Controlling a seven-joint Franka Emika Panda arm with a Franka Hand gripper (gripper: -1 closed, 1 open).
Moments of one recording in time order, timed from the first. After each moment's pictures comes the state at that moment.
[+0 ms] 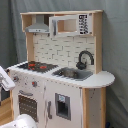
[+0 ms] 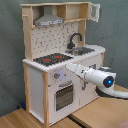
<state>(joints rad) -0.64 -1.47 1.47 -2.29 0.03 2.87 -0.37</state>
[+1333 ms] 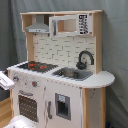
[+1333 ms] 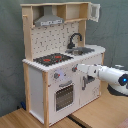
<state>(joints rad) -0.42 -1.49 1.40 -2.49 0.01 2.88 -0.64</state>
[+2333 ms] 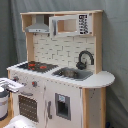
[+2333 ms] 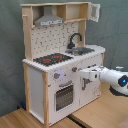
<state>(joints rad) -0.41 -1.48 1.45 -2.64 0.00 2.96 -0.89</state>
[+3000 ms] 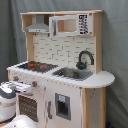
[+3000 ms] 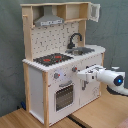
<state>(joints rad) -0.52 -1.47 1.50 -2.67 0.00 3.09 -0.99</state>
